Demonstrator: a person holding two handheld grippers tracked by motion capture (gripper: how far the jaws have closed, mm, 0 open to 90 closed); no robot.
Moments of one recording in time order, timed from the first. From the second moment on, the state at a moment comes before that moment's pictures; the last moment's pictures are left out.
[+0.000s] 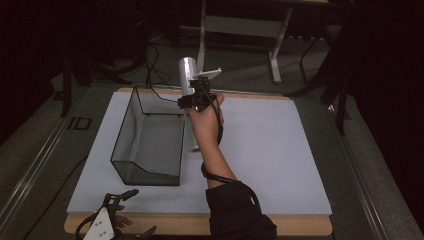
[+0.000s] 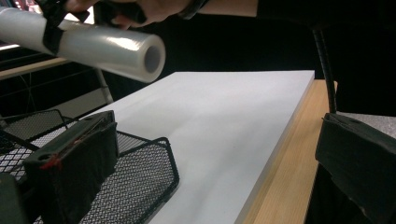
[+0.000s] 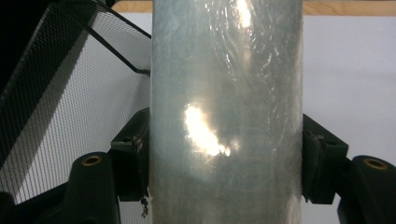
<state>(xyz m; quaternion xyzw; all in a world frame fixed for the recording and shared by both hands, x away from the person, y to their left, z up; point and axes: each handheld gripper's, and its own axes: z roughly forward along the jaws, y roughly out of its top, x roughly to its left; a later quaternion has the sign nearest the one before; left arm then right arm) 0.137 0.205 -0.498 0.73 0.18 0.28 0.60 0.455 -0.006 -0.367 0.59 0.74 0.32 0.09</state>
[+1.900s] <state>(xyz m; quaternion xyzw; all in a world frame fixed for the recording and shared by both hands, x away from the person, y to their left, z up) 0.133 0.203 -0.497 0.73 0.16 0.27 0.61 0.432 0.056 -0.474 0.62 0.71 0.32 0.07</state>
